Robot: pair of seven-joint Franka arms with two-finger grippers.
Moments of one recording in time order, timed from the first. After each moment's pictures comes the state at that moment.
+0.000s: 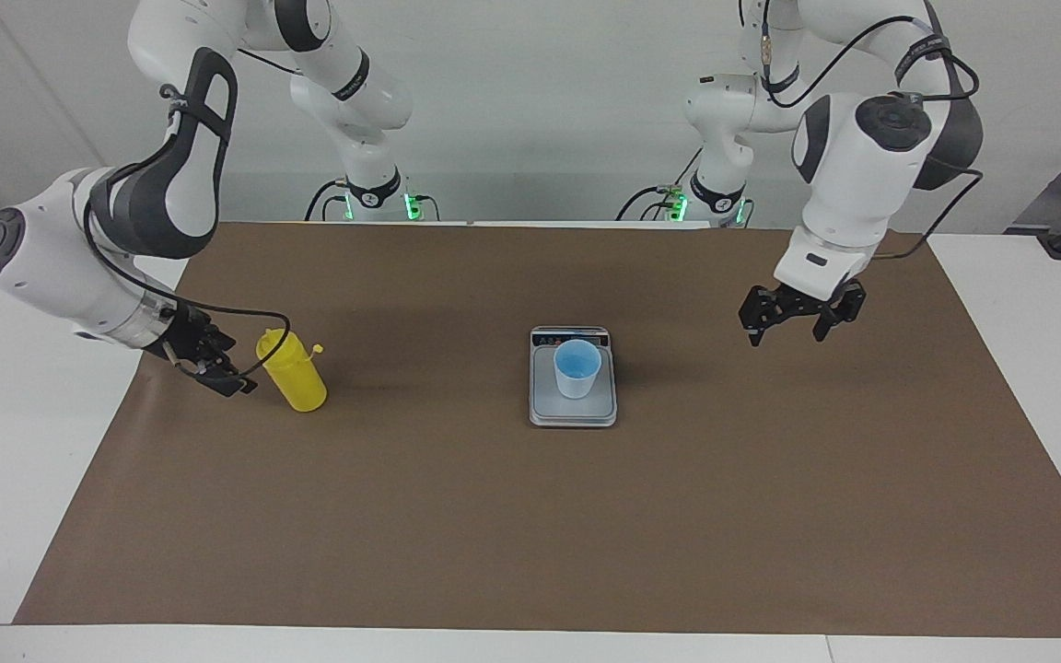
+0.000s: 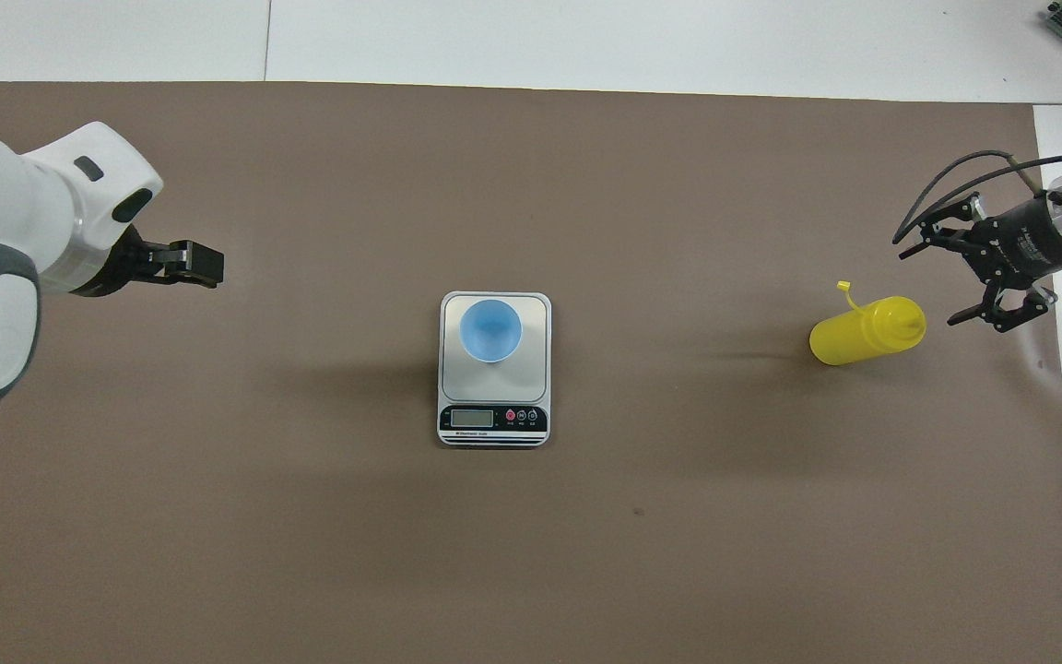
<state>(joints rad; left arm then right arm) -0.06 0.06 -0.11 -1.77 0.05 1.88 -0.13 -0.29 0.42 0.08 -1.49 0.22 1.67 0.76</state>
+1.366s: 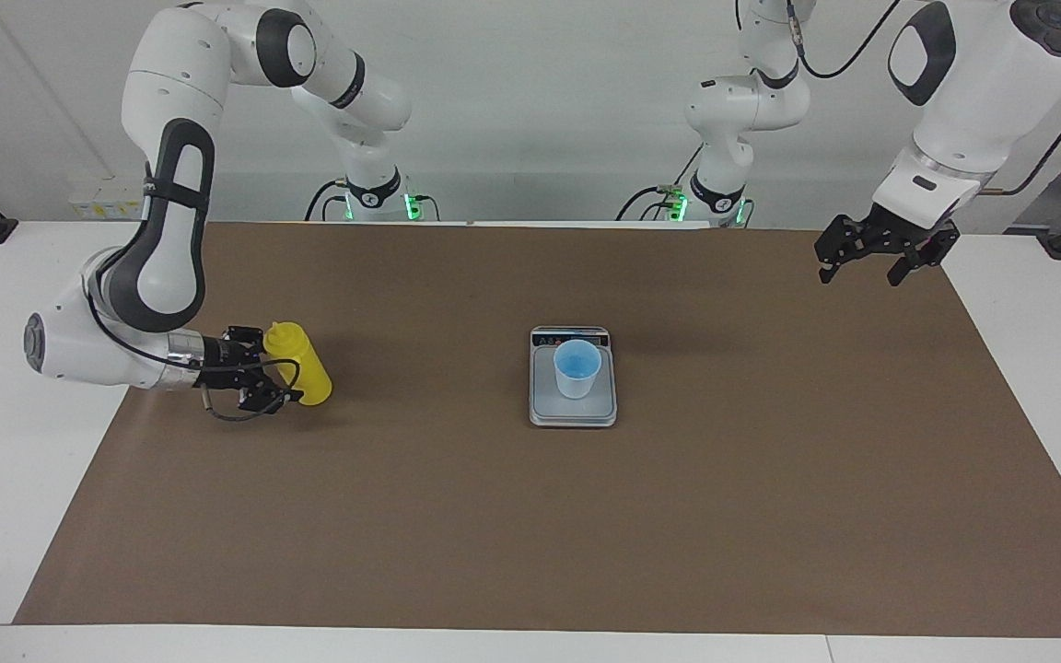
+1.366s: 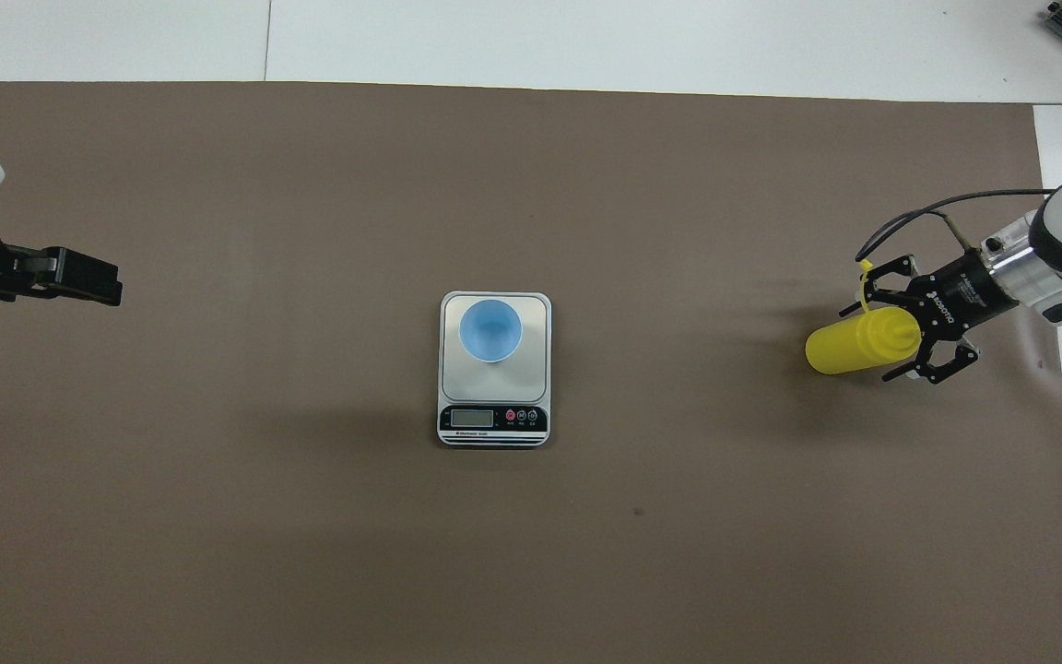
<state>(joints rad) 0.02 0.00 -0.11 -1.62 -0.01 1.62 0.01 -0.34 0.52 0.08 -1.58 0.43 1.50 0.75</state>
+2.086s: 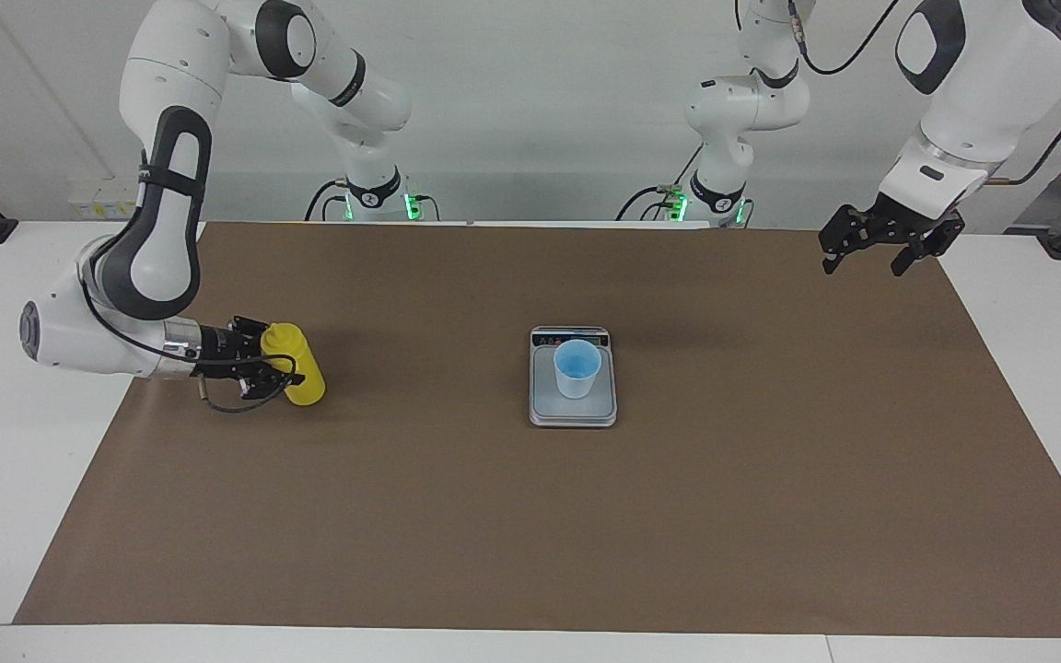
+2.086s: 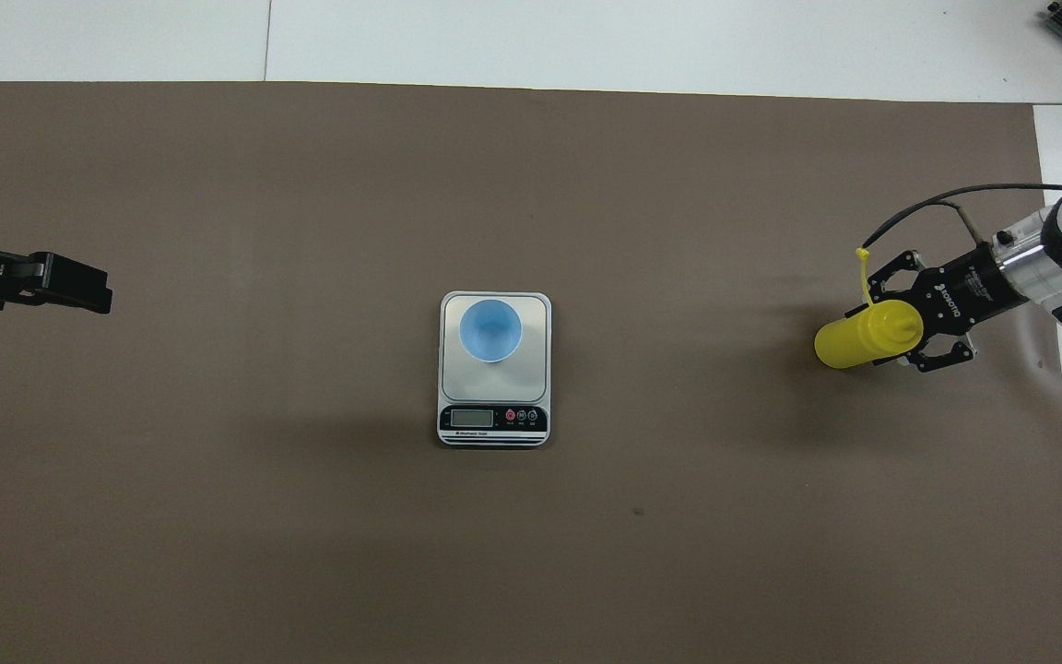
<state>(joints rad) 0.03 0.00 -0.11 -1.60 -0.01 1.58 0.01 -0.33 0.48 0.09 -1.59 0.44 1.59 0.90</state>
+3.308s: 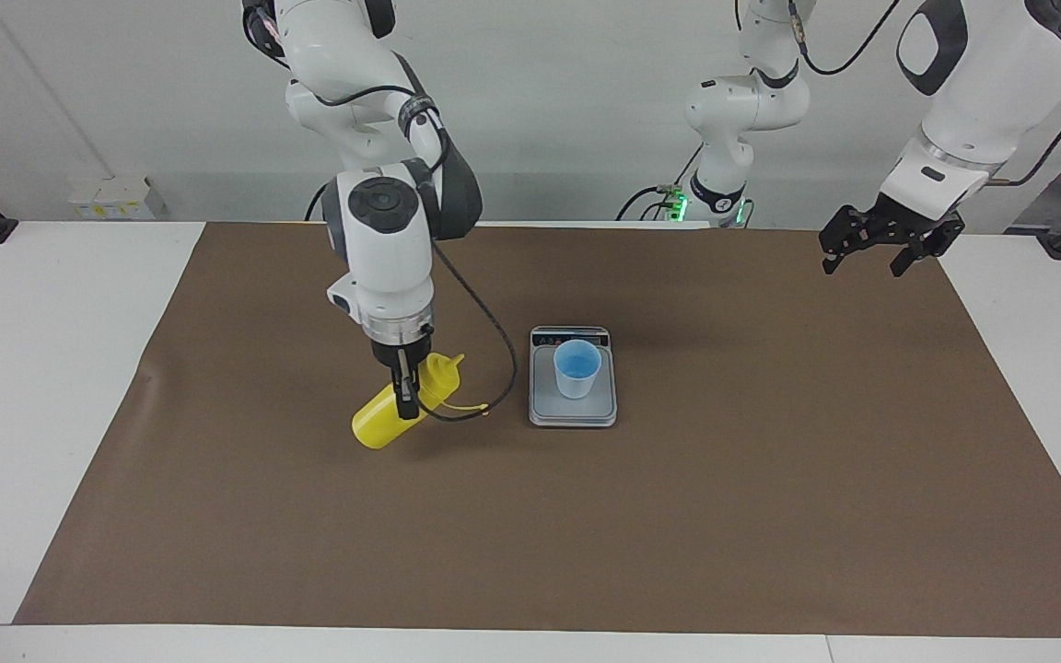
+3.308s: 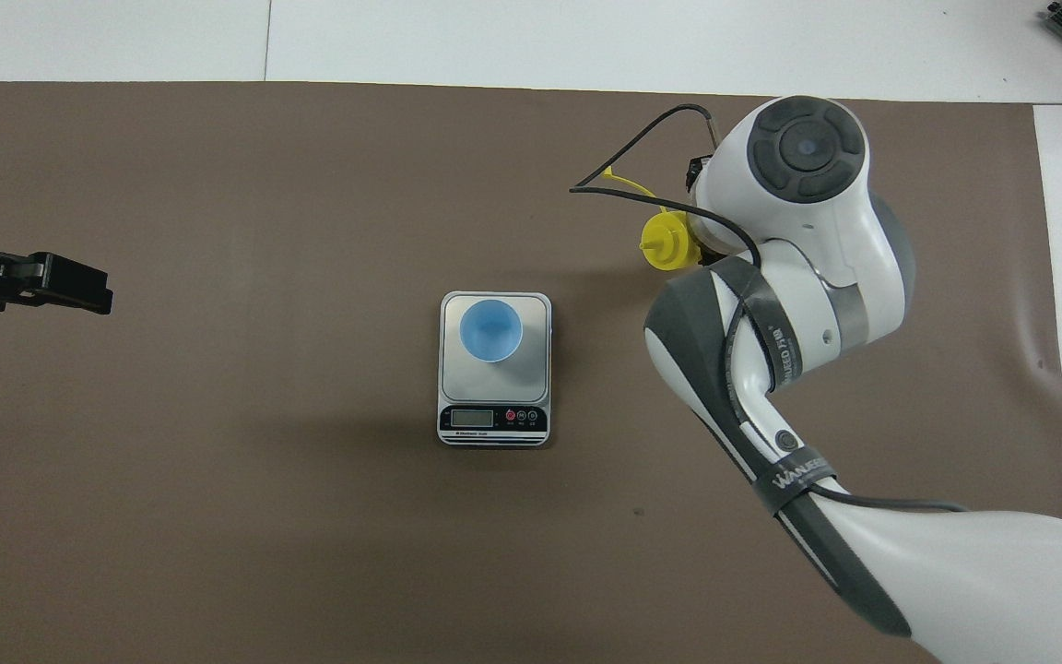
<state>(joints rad) 0.03 0.00 -0.11 -1.60 -0.02 1.58 0.01 0.26 0.38 0.09 -1.55 -0.27 2.04 1.80</state>
